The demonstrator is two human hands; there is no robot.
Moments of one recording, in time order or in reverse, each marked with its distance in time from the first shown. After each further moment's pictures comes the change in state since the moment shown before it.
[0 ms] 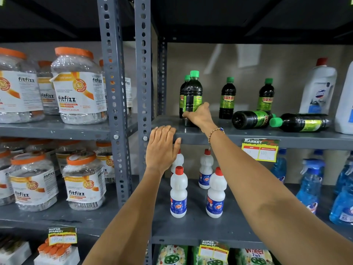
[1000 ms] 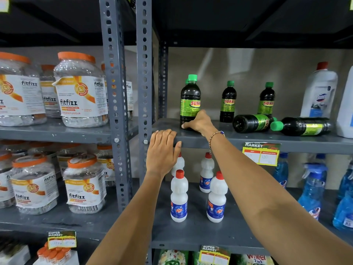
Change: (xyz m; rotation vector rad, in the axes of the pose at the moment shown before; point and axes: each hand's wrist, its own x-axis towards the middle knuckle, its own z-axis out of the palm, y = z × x) left_hand 0.000 0.001 -0.004 -0.010 -0.022 -0.017; right_hand 0.000 0.001 0.002 -0.119 -0.135 0.023
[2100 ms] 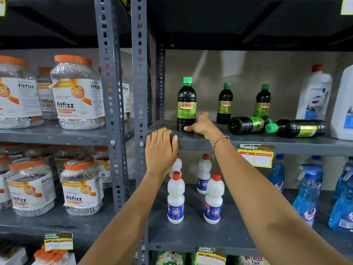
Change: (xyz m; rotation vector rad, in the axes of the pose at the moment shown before) left_hand 0.014 0.018 -0.012 -0.156 0.020 -0.146; right_hand -0.001 0.012 -0.020 0.066 -0.125 0.034
